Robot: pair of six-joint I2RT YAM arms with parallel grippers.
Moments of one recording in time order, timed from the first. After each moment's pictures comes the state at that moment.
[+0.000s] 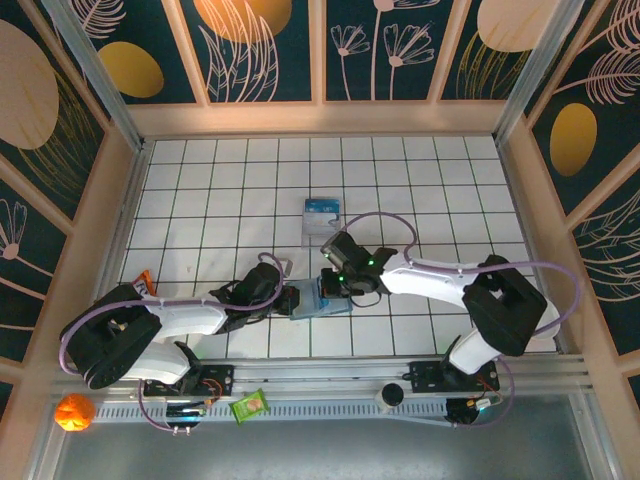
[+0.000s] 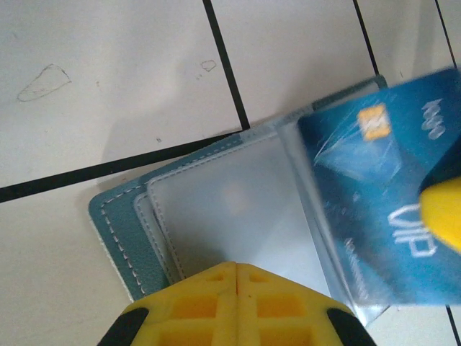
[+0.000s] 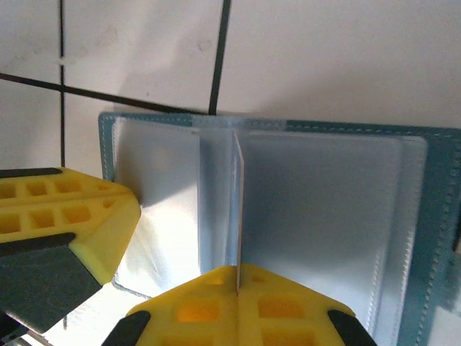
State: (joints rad) left arm -0.84 1.38 0.36 0.22 0.08 -0.71; right arm 0.93 1.54 0.87 -0.38 -0.12 0.76
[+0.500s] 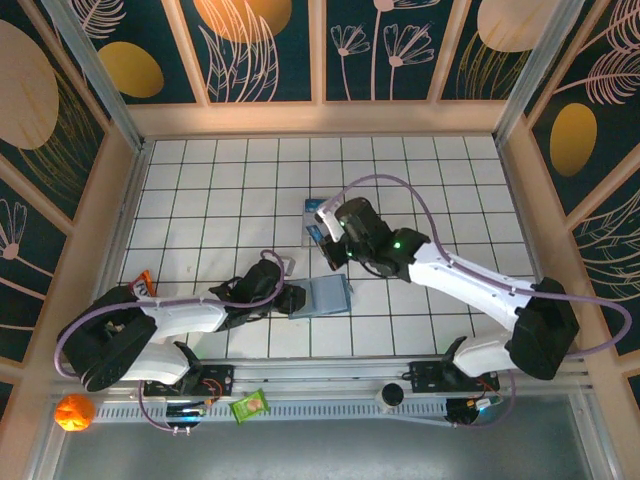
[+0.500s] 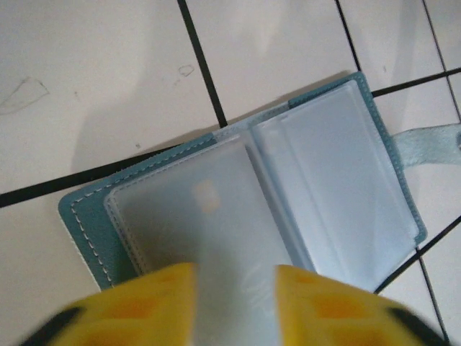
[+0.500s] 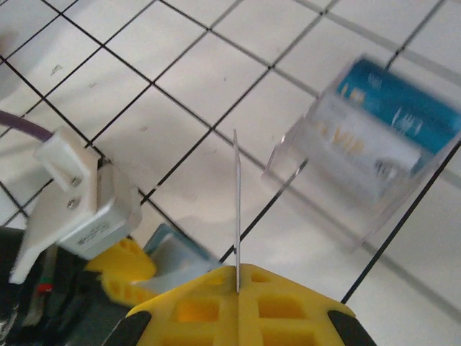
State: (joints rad) left arm -0.84 1.35 0.40 0.15 0.11 -0.68; right arm 0.88 1.38 1.07 -0.42 0.01 0.07
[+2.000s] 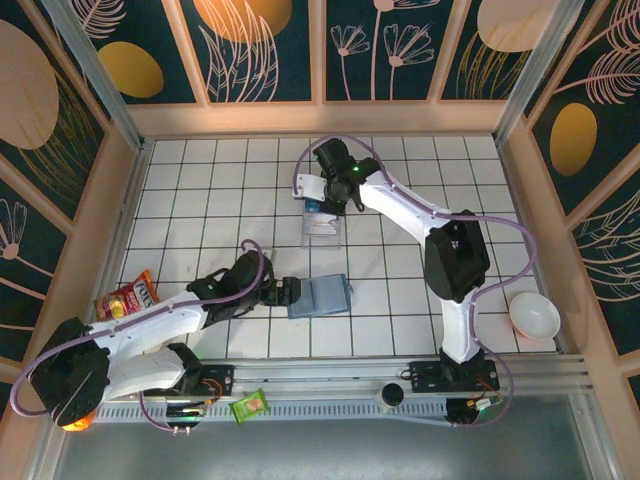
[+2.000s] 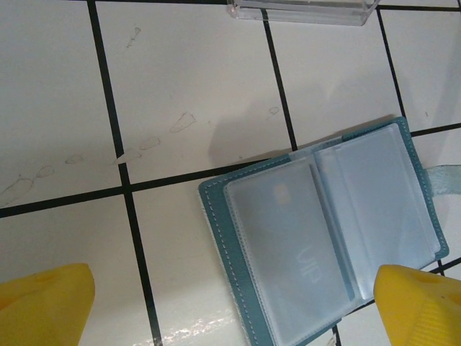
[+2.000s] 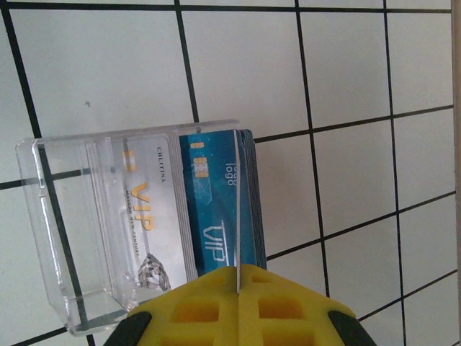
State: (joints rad) left arm -0.80 1.12 0.51 -0.28 -0.04 -0.69; right arm 0.66 1.99 1.73 -0.73 0.01 -0.90
